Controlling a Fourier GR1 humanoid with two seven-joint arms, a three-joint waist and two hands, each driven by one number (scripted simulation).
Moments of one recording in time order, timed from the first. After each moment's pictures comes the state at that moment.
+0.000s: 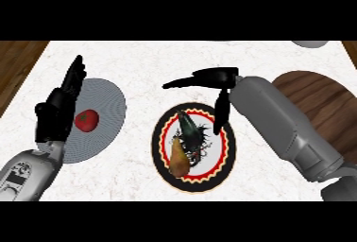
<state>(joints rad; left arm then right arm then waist) -0.31 0.46 -0.27 -1.53 0.11 0.38 0.14 -1.07 -0.22 0.57 -0.61 0.23 0.70 -0.47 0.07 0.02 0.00</state>
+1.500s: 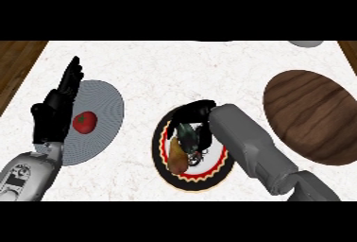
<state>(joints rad) -0.29 0.42 -0.20 -1.54 0.05 0.33 0.15 -1.06 0.00 0.81 -0.27 0.52 0.44 -0.70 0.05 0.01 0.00</state>
